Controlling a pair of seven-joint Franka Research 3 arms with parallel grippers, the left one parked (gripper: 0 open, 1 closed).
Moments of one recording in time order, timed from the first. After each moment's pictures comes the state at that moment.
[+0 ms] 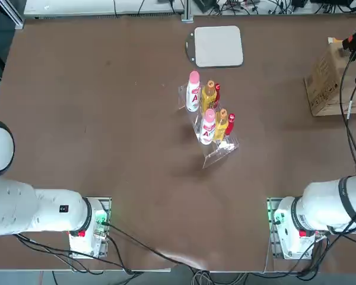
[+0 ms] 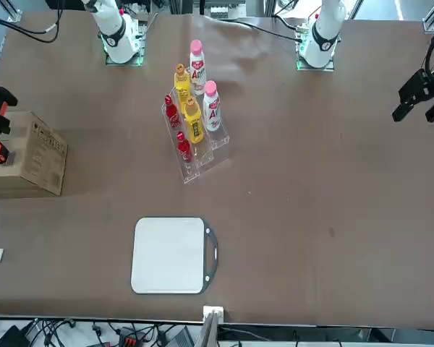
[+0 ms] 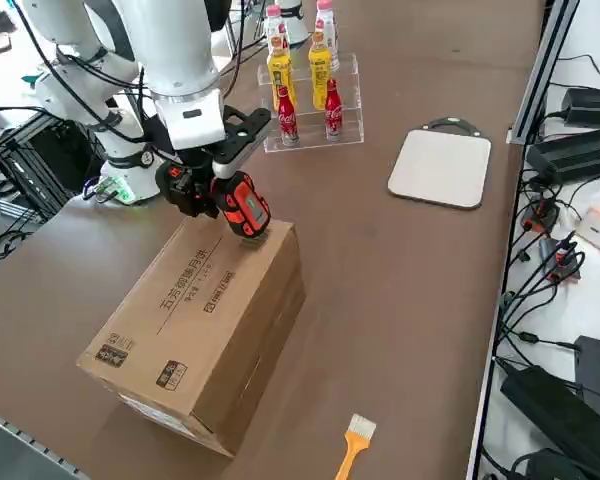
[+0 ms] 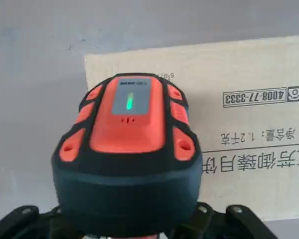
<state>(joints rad) -0.19 0.10 -0.25 -1.86 -0.03 1.87 -0.37</state>
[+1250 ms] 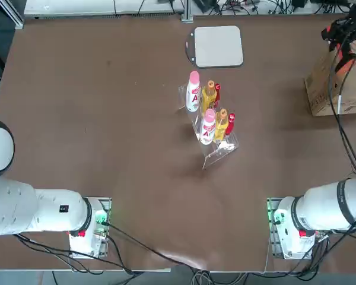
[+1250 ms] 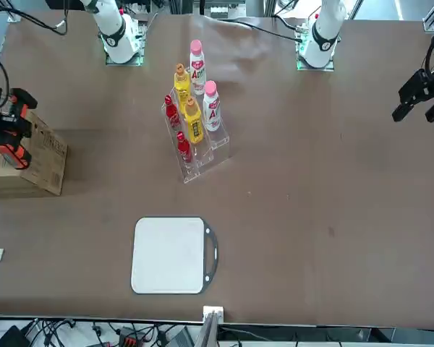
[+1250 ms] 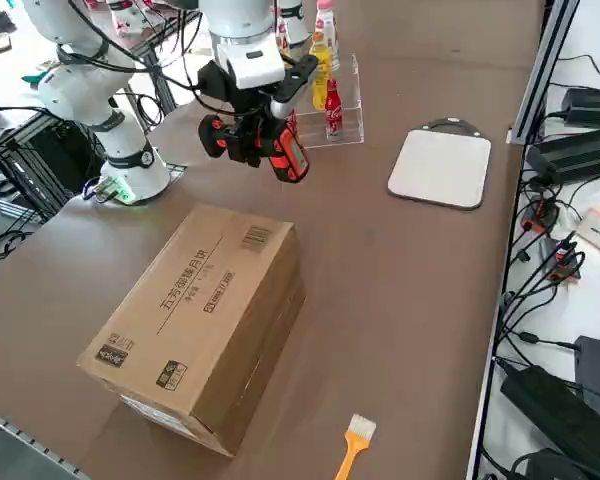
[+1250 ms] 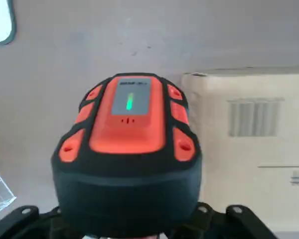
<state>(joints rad) -0.01 0.06 -0.22 -1.84 0.01 1.79 -0.24</state>
